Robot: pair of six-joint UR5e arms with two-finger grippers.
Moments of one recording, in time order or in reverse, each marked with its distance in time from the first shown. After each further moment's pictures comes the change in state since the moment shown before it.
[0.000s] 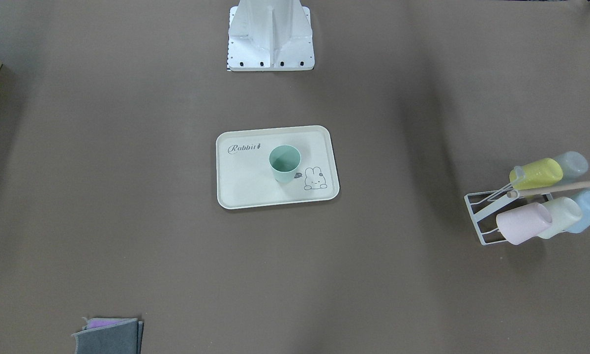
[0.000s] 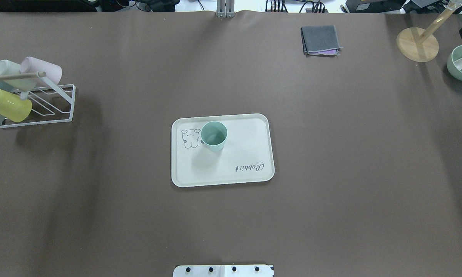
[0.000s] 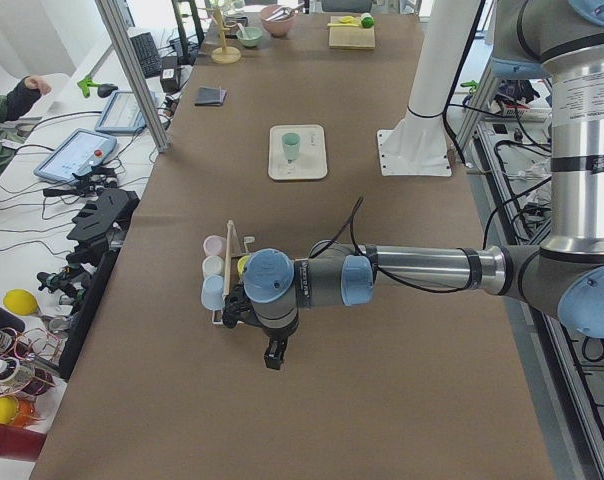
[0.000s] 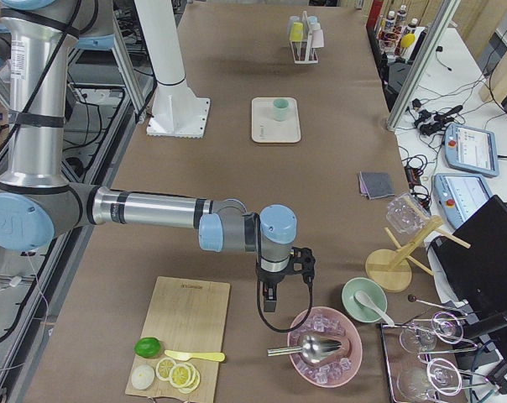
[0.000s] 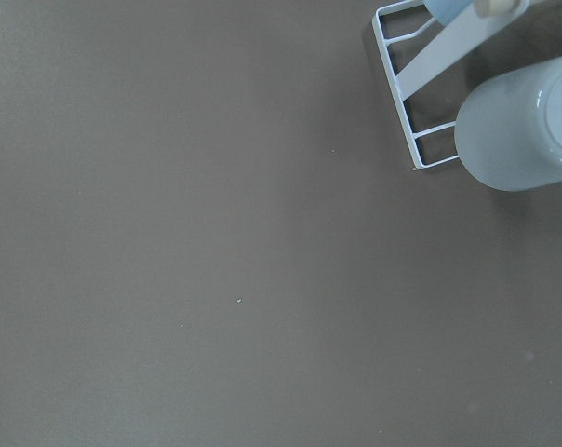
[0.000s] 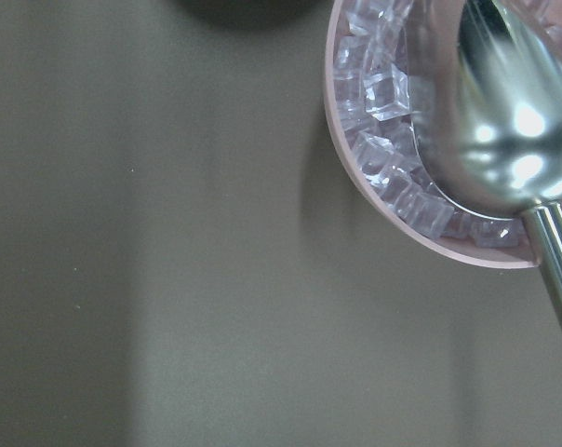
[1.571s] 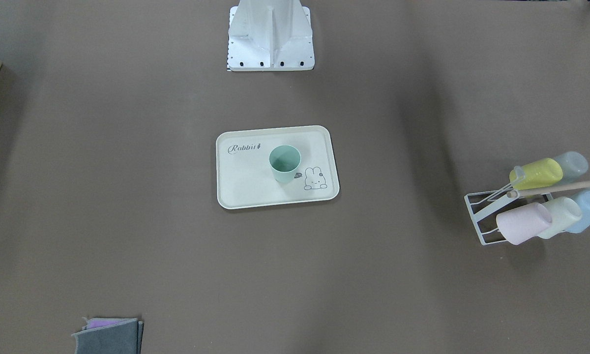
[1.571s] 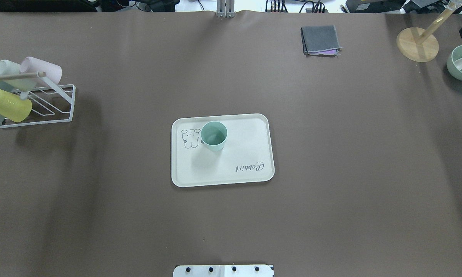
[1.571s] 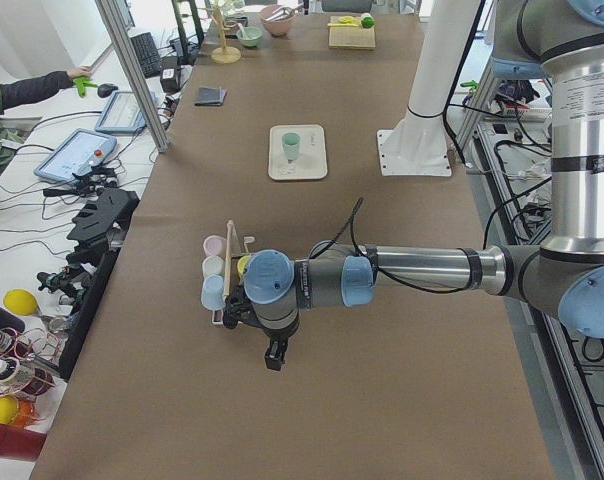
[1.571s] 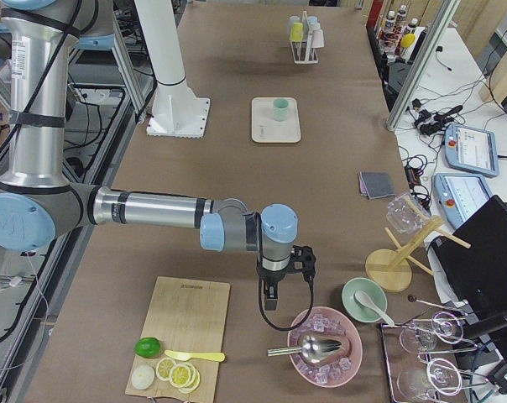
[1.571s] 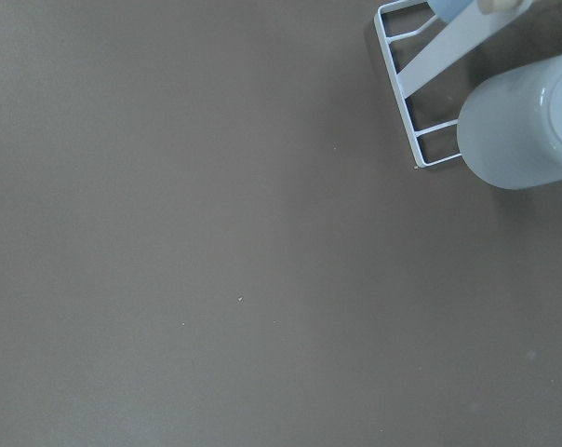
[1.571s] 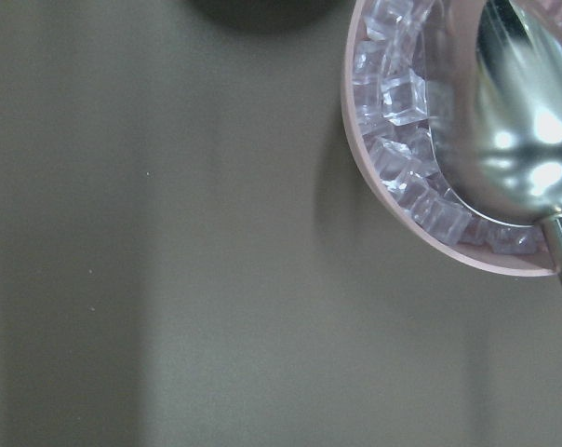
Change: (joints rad) left arm 0.000 0.002 0.002 0.000 0.001 0.000; right arm -0.007 0.005 -0.002 0.002 0.014 0.001
